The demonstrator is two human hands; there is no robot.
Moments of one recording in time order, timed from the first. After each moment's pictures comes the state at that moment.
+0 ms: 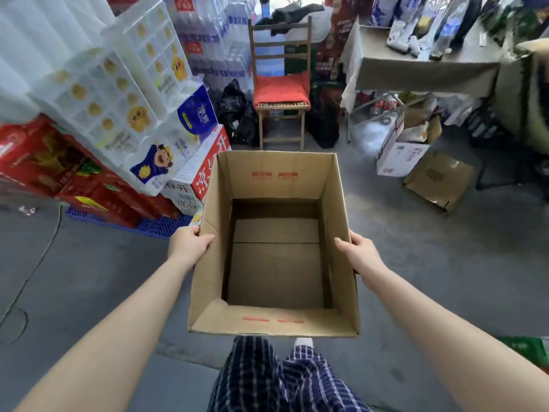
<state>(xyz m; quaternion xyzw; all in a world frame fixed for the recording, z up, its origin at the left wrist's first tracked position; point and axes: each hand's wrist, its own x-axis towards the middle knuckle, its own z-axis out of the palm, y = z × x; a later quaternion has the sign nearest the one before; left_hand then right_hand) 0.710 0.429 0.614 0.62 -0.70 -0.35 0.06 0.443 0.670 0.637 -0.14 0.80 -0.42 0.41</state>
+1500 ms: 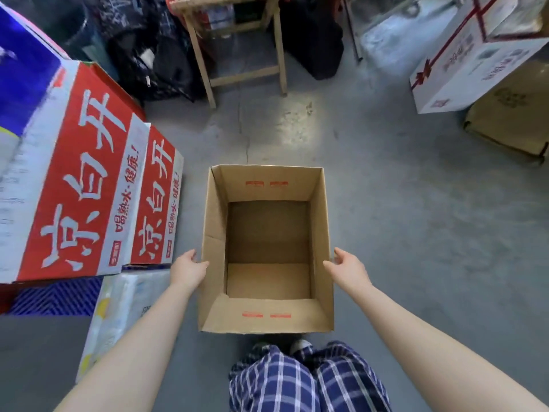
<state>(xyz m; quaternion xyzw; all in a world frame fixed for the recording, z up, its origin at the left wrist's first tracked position) 0.474 0.099 0.098 0.64 -0.64 -0.39 -0.15 0.266 0.345 0.106 -0.04 0.87 -0.20 0.46</state>
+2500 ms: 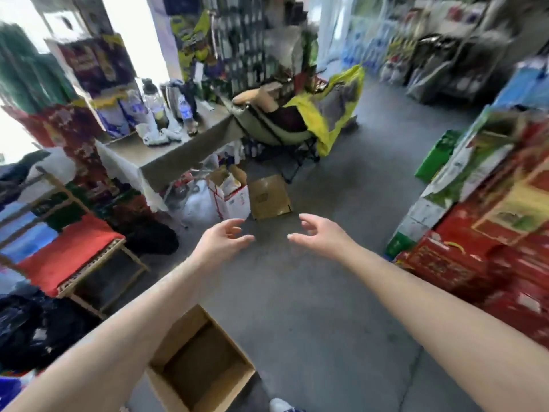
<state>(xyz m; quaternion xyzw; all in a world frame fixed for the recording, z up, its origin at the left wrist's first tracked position) 0.273 0.338 0.719 0.00 -0.88 -0.45 -0.14 0.297 0.589 0.749 0.02 0.91 -0.38 0.15</state>
